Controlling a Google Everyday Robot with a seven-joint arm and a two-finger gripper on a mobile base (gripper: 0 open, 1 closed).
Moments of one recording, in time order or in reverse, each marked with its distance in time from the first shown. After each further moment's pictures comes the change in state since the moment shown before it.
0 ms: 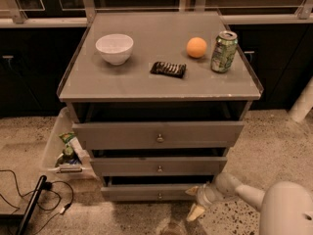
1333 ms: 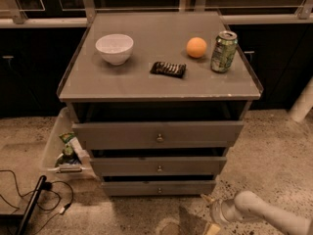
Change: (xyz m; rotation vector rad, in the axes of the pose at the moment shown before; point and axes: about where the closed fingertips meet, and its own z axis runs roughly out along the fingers) arm 0.018 0.065 -0.057 0.041 -0.012 0.015
